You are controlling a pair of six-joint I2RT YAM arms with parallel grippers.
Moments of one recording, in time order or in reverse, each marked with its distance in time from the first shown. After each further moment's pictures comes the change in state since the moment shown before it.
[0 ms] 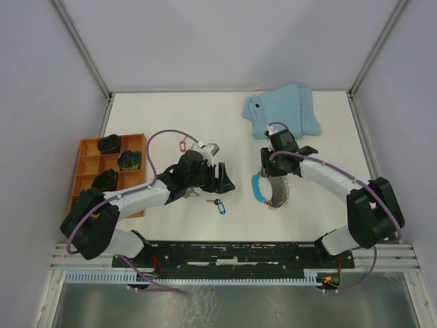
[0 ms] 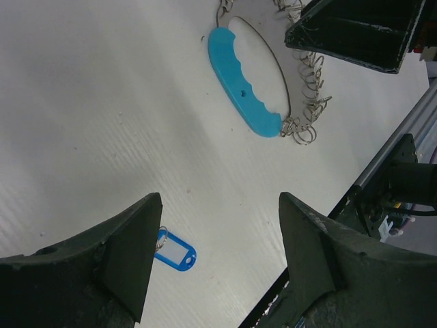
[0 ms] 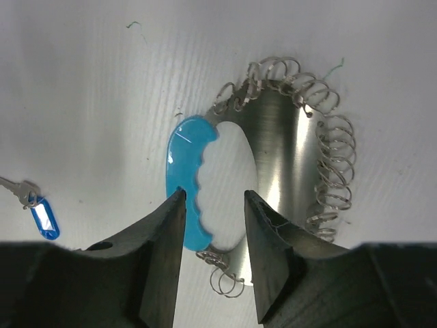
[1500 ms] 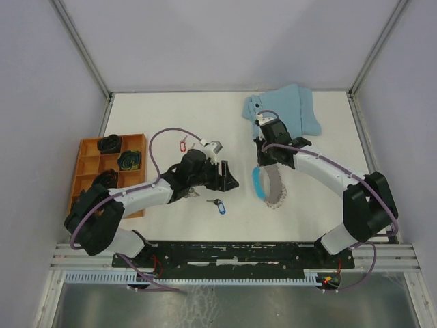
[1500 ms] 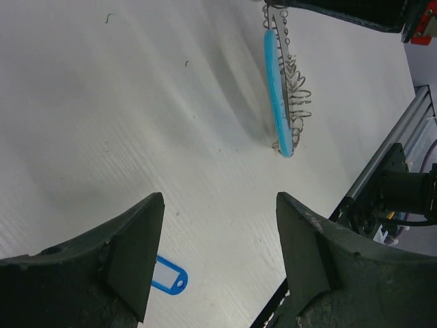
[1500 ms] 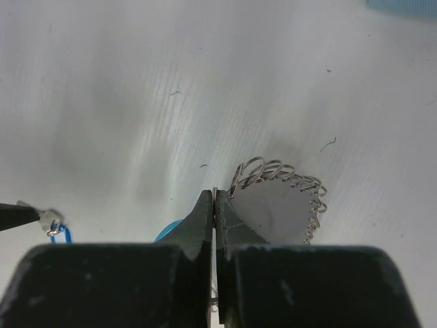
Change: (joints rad) left arm -0.025 0.047 0.011 0.069 -0.006 -0.005; right arm 0.063 0.099 0.164 0.021 0.093 -0.068
